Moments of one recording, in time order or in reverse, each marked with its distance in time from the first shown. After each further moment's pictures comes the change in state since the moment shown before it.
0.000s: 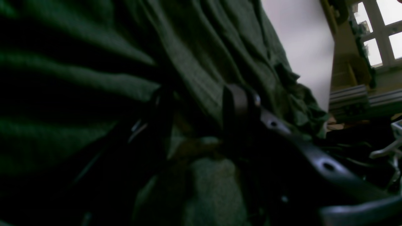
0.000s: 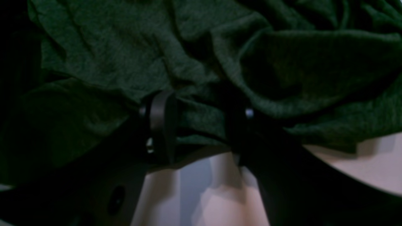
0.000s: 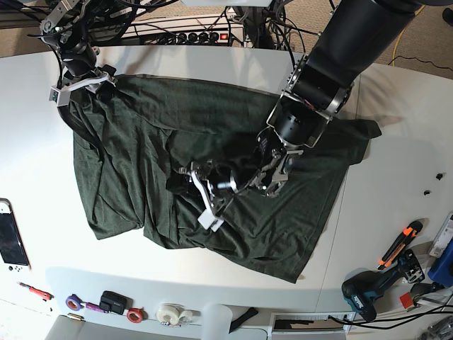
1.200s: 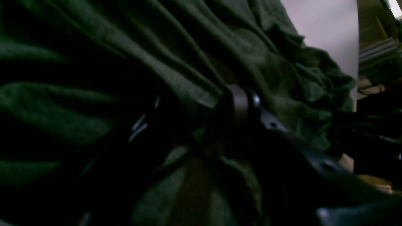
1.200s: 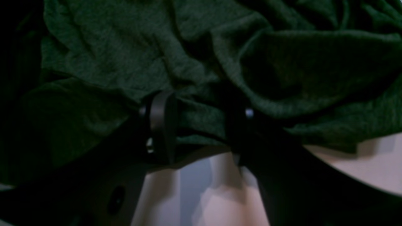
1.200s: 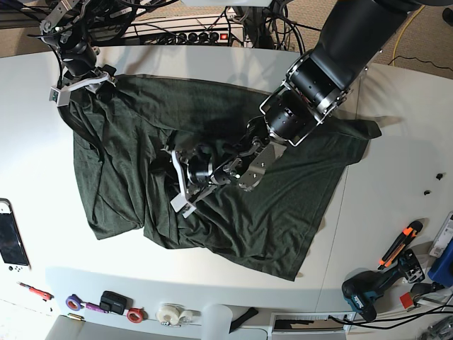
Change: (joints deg) left arm 0.3 0.0 19.8 5.8 -2.8 7.1 -6.1; right arm 0.0 0.0 0.0 0.0 0.0 0.0 0.0
